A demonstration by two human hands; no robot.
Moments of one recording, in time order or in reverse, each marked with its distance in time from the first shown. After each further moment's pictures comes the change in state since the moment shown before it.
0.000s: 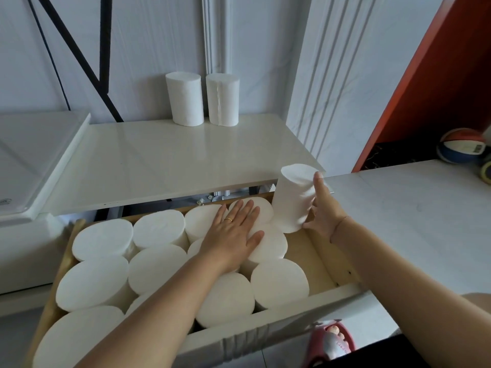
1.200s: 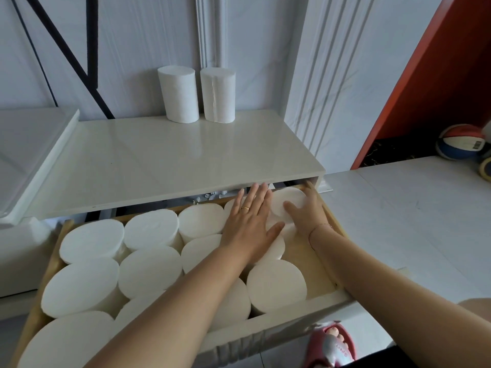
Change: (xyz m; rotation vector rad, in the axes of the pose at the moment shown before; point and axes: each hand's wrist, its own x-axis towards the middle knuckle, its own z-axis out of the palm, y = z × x) left_hand 0.038 0.033 0.003 0.038 0.206 0.003; right_hand 0.015 0.026 0.015 -0.715 0.238 -0.238
